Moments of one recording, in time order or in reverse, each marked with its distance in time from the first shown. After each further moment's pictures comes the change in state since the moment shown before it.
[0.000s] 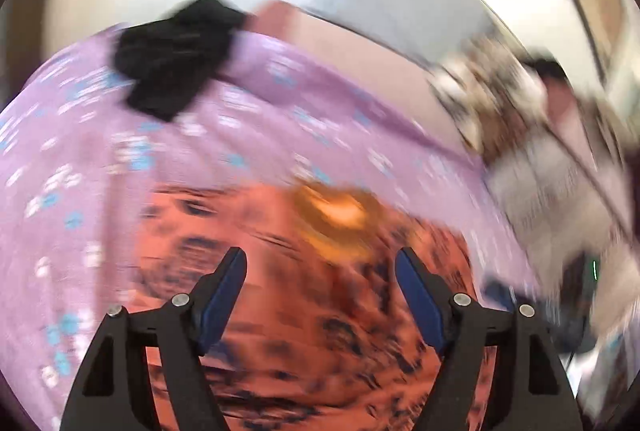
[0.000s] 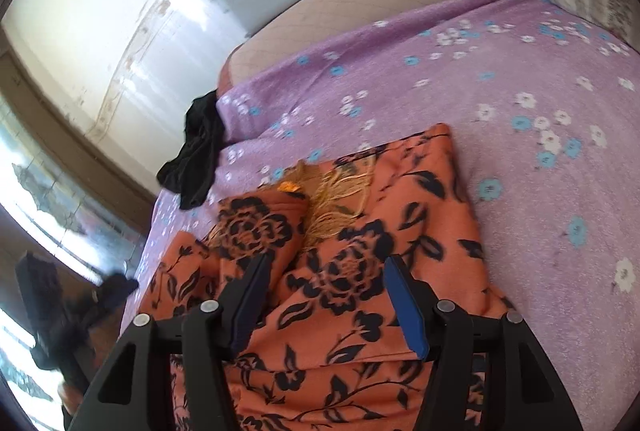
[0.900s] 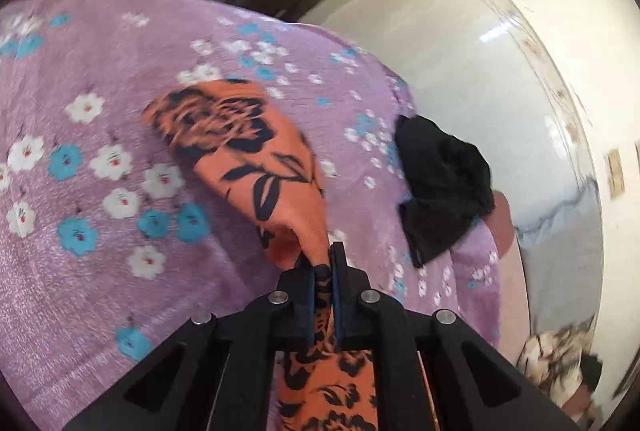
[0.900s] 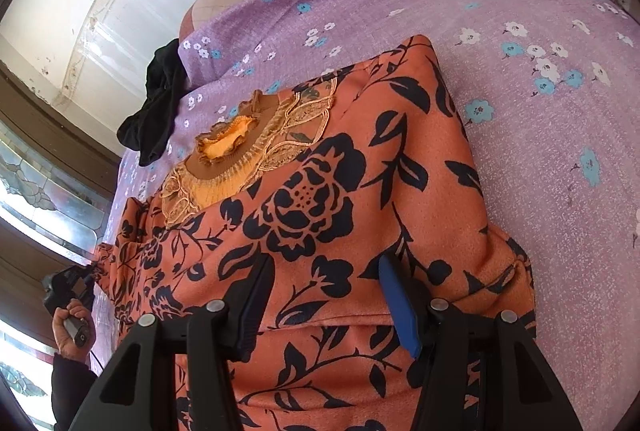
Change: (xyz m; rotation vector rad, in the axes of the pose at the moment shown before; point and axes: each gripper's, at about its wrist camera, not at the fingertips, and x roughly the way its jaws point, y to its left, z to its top) left arm -0.056 0.269 -0.005 -0.736 -0.321 0.202; right arm 0.033 -0.028 -0.025 0.084 0.139 -0.118
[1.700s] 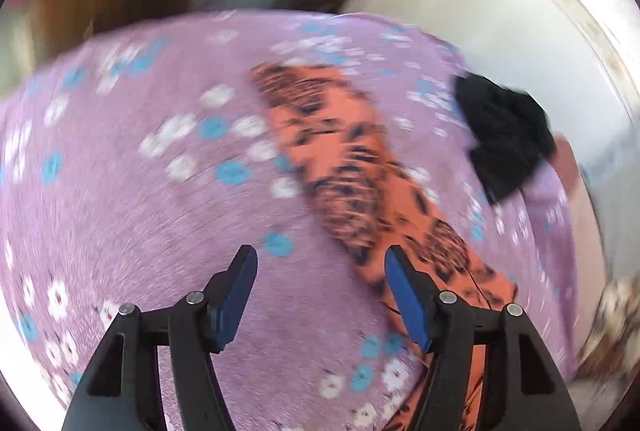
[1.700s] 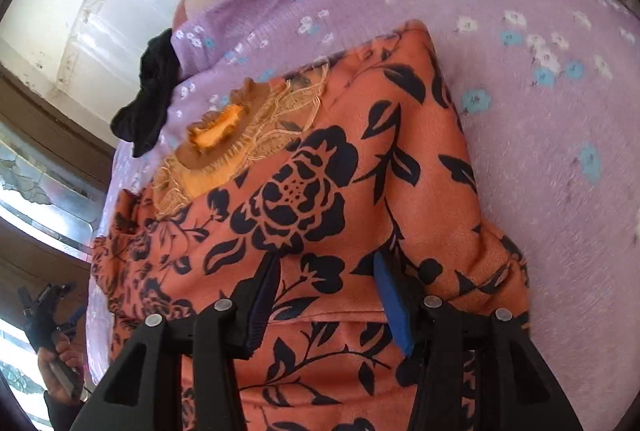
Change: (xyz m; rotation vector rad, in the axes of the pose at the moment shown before) left arm -0.060 0.047 -0.026 -0.015 0.068 0.354; right arm 0.008 0.000 -0.003 -0.023 0.013 -0.021
